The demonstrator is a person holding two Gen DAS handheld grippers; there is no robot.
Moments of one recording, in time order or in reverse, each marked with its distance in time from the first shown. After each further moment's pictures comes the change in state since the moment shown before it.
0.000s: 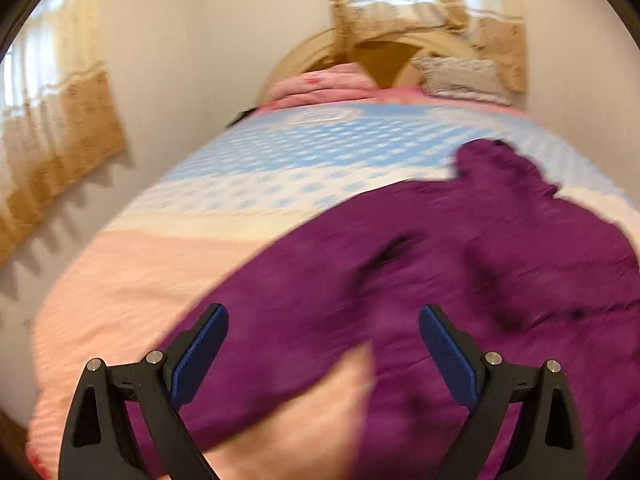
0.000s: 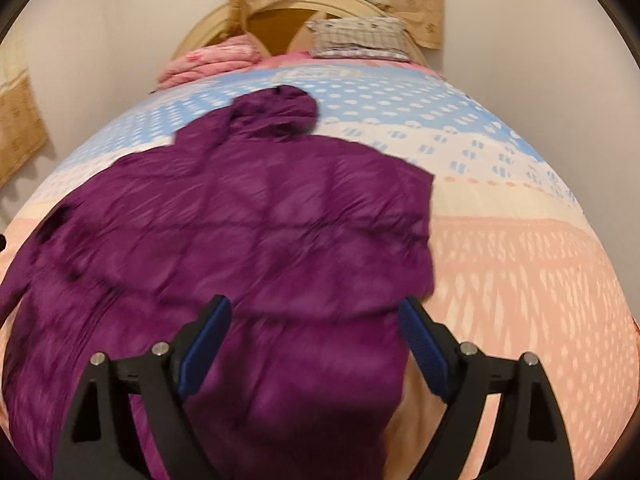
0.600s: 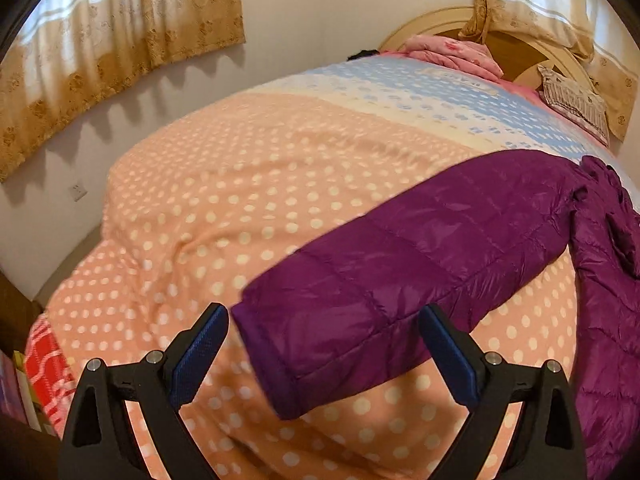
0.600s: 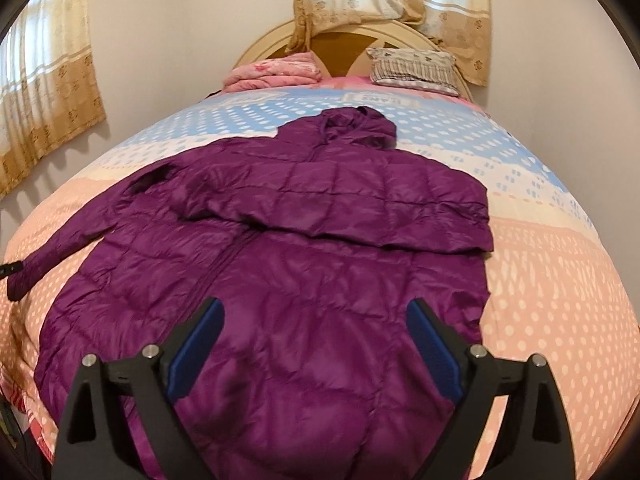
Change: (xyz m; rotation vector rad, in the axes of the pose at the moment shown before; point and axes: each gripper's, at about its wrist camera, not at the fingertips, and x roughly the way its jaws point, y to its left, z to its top) left arm -0.017 0.176 -0.124 -0.332 0.201 0.130; right arm -0.058 0.079 -0.048 -0.108 -0.082 0.101
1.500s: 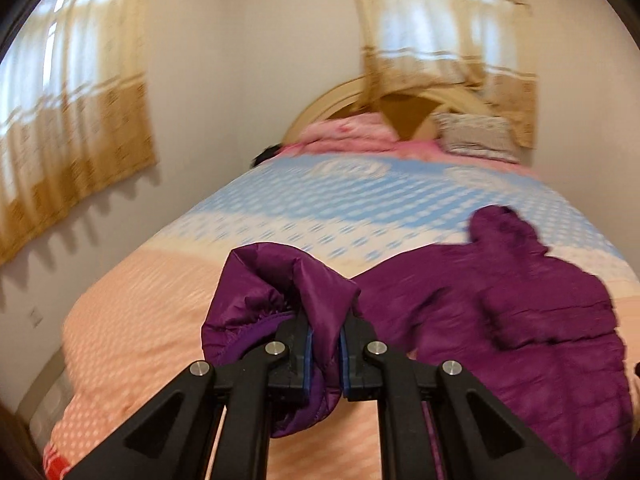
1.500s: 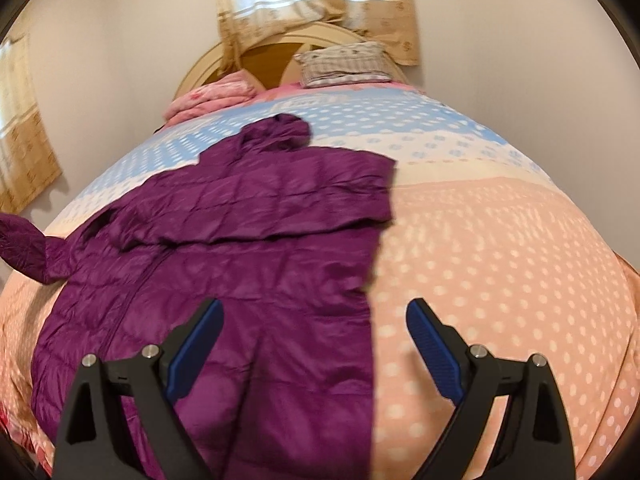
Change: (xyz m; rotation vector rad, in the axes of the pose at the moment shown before) left arm -0.119 -0.150 0.091 0.257 -0.355 -0.248; right arm -0.028 -0.098 -0.020 0.243 -0.049 -0.103
